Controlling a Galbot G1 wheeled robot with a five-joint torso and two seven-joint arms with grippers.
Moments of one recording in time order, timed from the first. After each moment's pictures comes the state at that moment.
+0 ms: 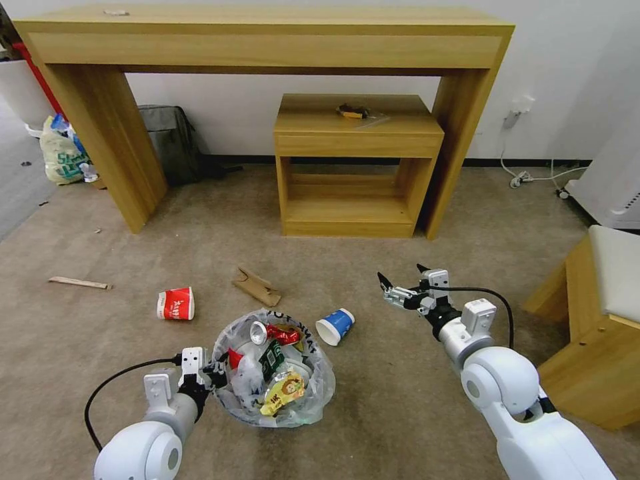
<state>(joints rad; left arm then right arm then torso) 1.56 -1.41 -0.64 -2.13 -0.35 0.66 0.02 -1.22 1.12 0.38 2.04 0.46 -0.37 0.01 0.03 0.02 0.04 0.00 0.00</state>
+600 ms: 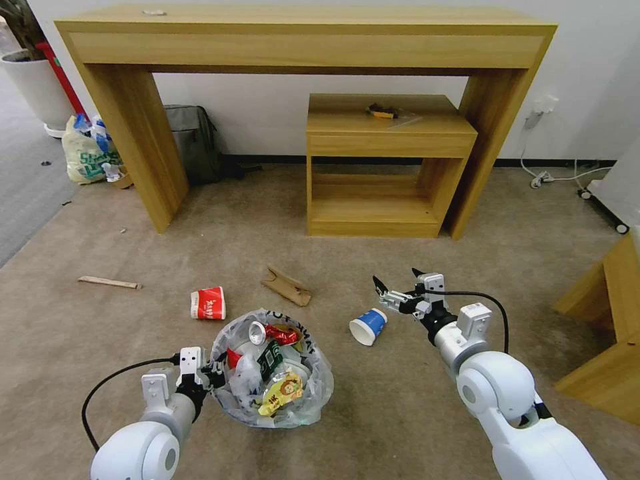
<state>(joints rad) 1.56 -1.40 -0.64 -2.13 -0.35 0.66 0.03 -1.25 1.16 0.38 2.04 0.46 -0.36 0.02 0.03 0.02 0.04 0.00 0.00</state>
